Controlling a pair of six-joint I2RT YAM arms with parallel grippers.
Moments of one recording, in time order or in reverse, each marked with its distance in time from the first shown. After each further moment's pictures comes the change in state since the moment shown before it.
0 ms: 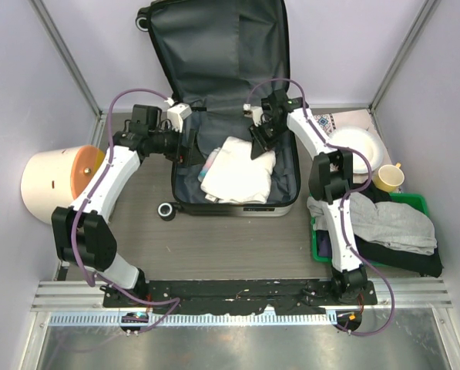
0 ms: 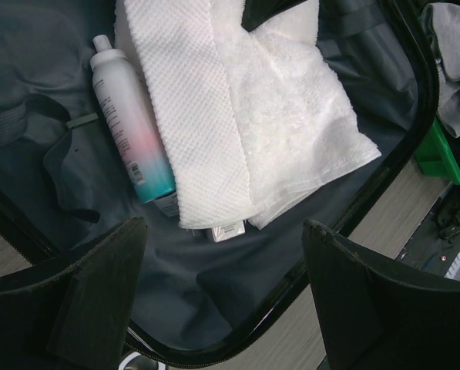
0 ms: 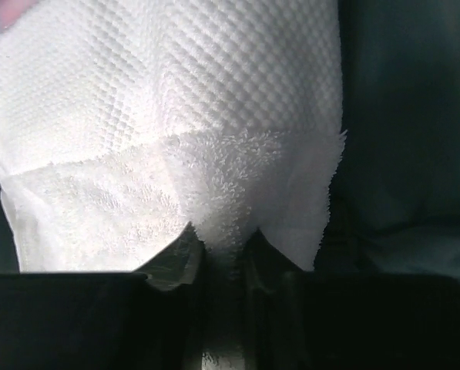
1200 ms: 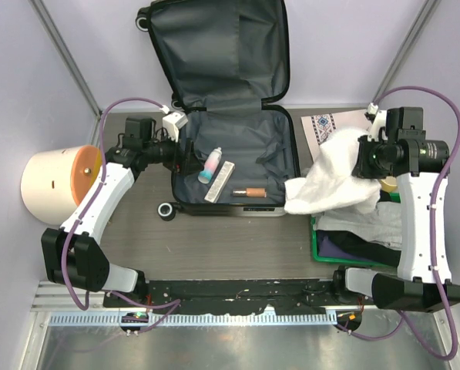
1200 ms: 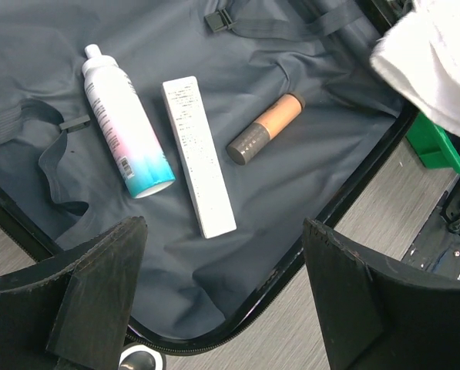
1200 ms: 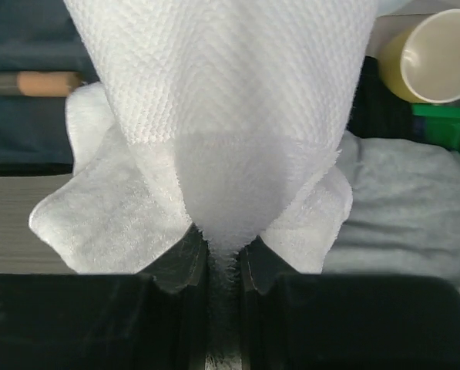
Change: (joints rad) left arm 0.000 -0.159 -0.172 0.114 0.013 0.015; right arm -0.402 -1.221 -0.708 -0.204 0.480 0.383
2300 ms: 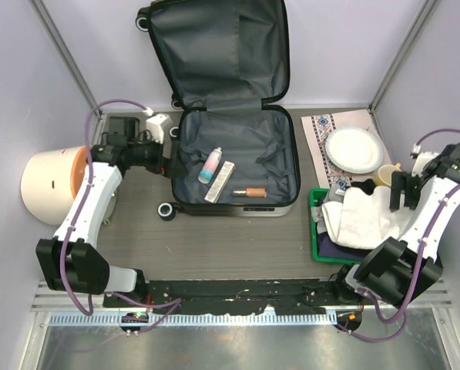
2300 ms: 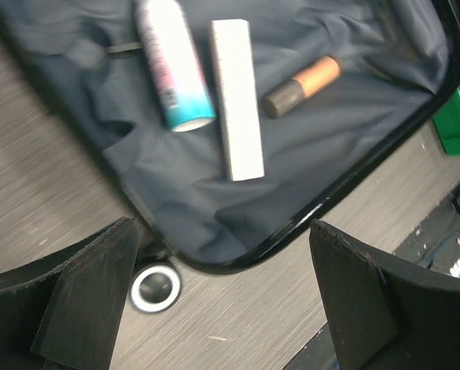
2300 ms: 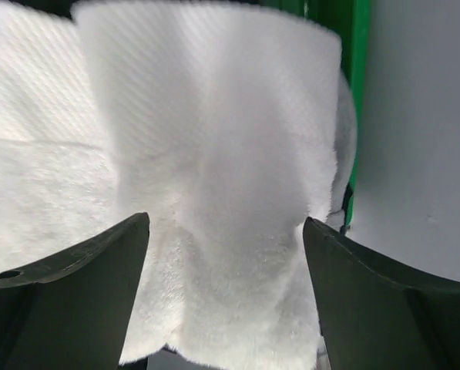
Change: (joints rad) left arm 0.076 -0.021 0.048 -0.214 -0.024 0.063; right arm -0.614 0.018 -0.401 0.179 0.105 -0.489
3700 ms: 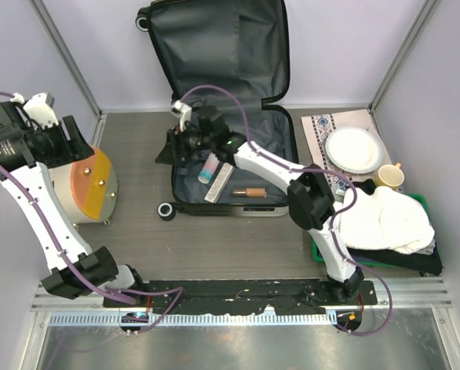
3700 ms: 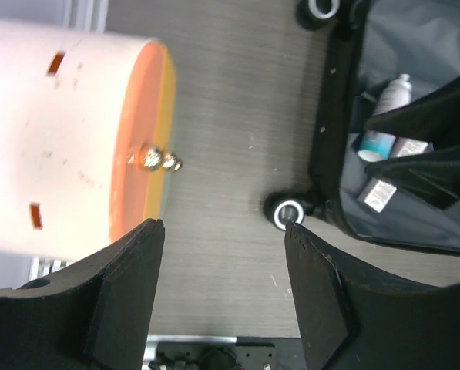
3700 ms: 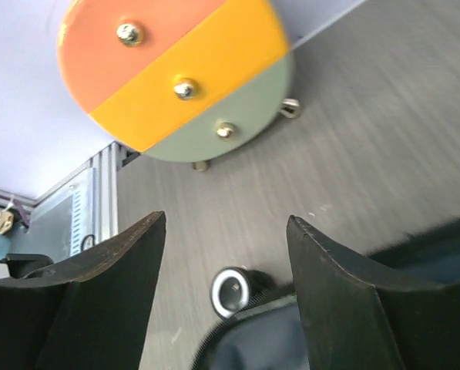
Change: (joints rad) left arm 0.662 0.009 0.646 -0.620 -0.159 0.015; right arm 1.458 0.973 0.789 1.091 -0.609 0.846
